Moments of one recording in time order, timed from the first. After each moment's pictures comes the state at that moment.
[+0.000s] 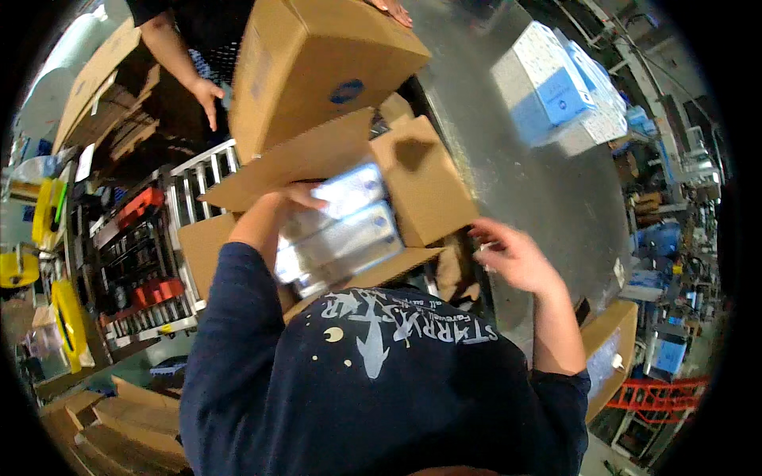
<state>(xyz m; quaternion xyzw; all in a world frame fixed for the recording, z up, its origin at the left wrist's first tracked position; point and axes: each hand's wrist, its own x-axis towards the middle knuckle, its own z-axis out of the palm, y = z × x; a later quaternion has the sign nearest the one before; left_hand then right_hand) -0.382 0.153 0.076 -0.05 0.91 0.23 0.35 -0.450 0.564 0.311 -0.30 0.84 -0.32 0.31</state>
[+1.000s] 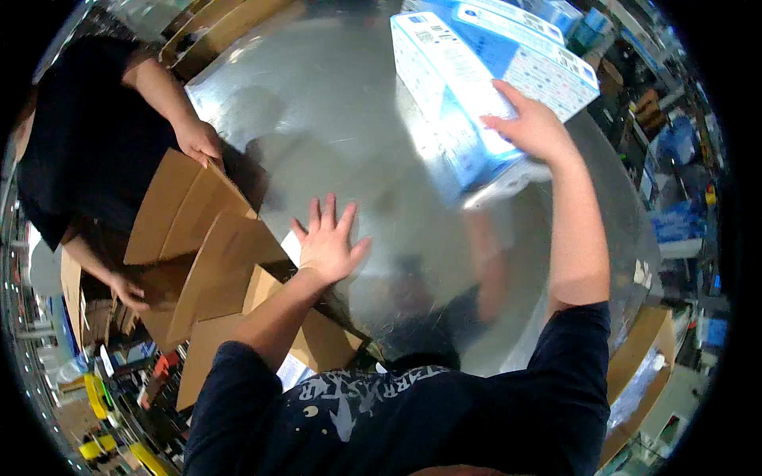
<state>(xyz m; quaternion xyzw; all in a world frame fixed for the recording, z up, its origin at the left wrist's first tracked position) -0.672 0.383 0.175 0.03 1.00 0.03 0.08 -0.861 0.696 0.269 -0.06 0.96 -0.28 0.00</state>
